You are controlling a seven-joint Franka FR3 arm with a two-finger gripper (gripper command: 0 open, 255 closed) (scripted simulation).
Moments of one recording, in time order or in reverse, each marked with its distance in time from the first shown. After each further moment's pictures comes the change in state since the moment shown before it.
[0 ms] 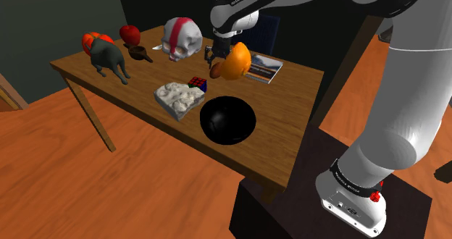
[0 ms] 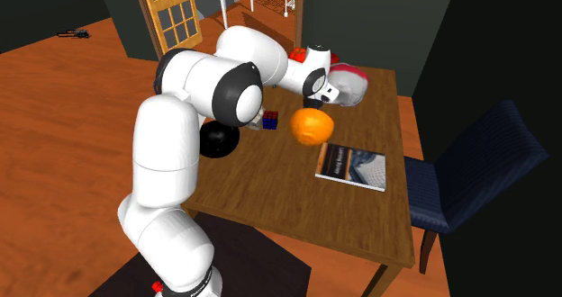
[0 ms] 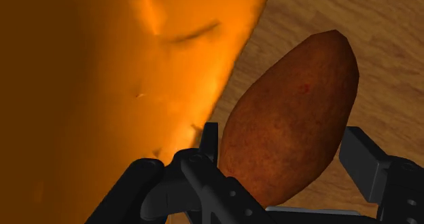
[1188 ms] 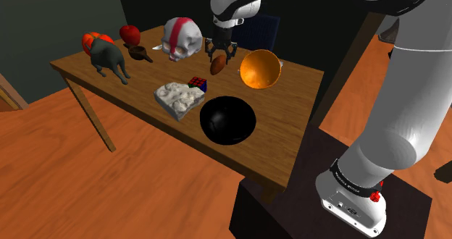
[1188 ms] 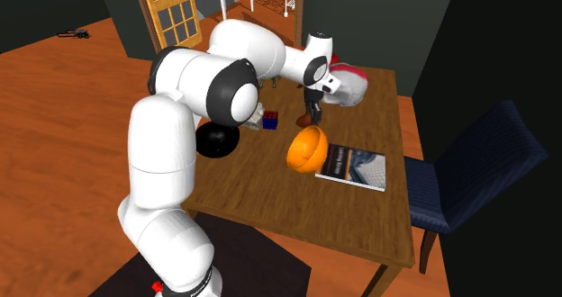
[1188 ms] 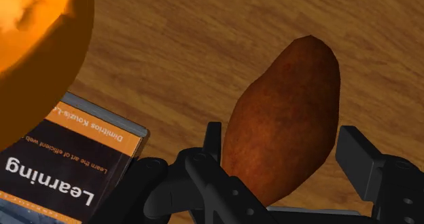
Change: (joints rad) arm -0.001 -0.038 0.000 0.047 0.001 -0.097 0.003
